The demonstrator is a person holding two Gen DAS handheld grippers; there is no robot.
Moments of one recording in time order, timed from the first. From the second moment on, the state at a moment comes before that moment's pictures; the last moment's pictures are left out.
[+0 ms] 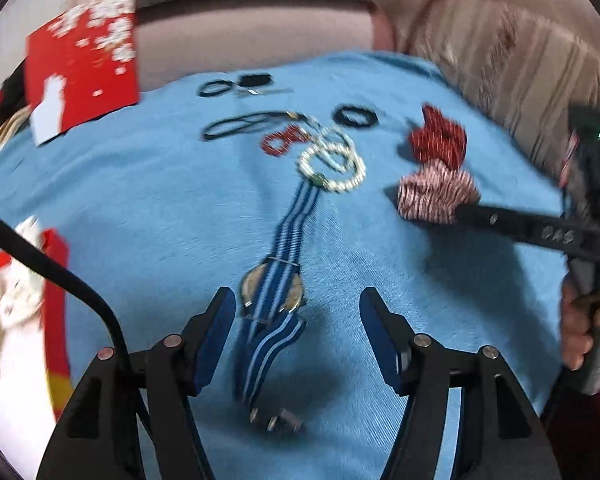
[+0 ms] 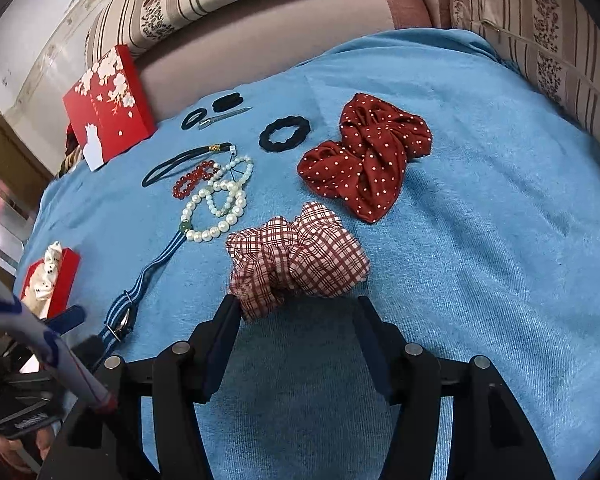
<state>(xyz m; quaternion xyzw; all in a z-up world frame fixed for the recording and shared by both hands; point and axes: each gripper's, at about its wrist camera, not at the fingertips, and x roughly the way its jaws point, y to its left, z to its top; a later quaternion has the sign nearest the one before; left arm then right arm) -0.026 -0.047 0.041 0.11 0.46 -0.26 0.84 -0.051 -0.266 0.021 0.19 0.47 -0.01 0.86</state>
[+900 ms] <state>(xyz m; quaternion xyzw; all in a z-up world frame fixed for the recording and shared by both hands) -0.015 -0.053 0.014 0.15 0.49 -0.25 0.82 -0.046 -0.257 0.030 0.14 0.44 -0.03 0.89</state>
